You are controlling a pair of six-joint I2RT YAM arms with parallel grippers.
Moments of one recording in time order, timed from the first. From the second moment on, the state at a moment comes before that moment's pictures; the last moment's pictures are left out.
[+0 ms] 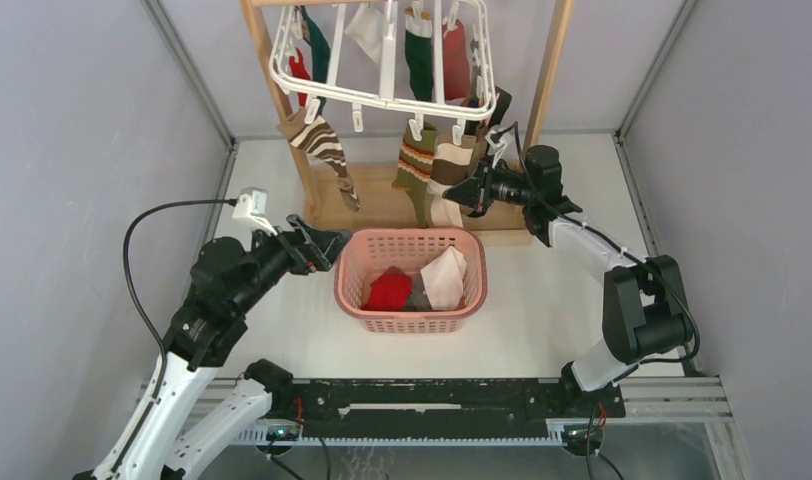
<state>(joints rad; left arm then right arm) -0.46 0.61 0.90 -0.44 0.09 -0.61 0.28 1.57 1.03 0.33 -0.87 0.40</state>
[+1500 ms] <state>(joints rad) -0.59 1.02 1.14 -0.06 0.27 -0.61 0.26 1.07 1.02 0.17 -1.19 0.74</state>
